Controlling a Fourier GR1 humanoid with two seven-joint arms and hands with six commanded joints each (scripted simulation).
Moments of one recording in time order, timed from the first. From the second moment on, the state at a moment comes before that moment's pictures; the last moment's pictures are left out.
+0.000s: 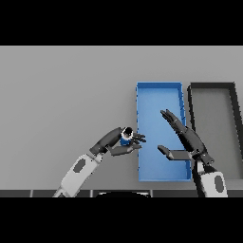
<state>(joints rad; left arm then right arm) -0.25 0.03 -0.52 -1.58 -0.01 -0.21 -0.04 0.02 -0.32 0.11 -2.07 -0.30 0.31 0.19</state>
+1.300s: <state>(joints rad) -0.25 -0.01 -0.44 -1.56 -0.09 -0.31 0.04 -0.56 -0.21 0.37 -1.84 -0.29 0.45 0.43</state>
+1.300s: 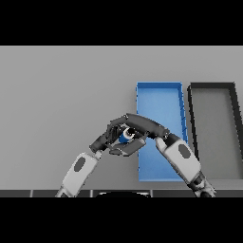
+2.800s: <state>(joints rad) -0.22 -0.04 -0.36 -1.57 -0.15 -0.40 0.05 -0.53 -0.10 0.40 -1.86 -0.22 0.38 0.44</state>
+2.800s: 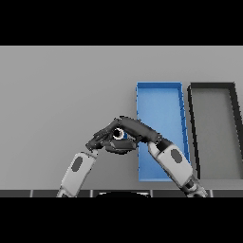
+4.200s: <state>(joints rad) -0.22 -0.01 -0.38 -1.57 -0.19 -0.39 0.09 -0.82 -0.35 -0.20 -1.55 -0.45 0.22 0.58</state>
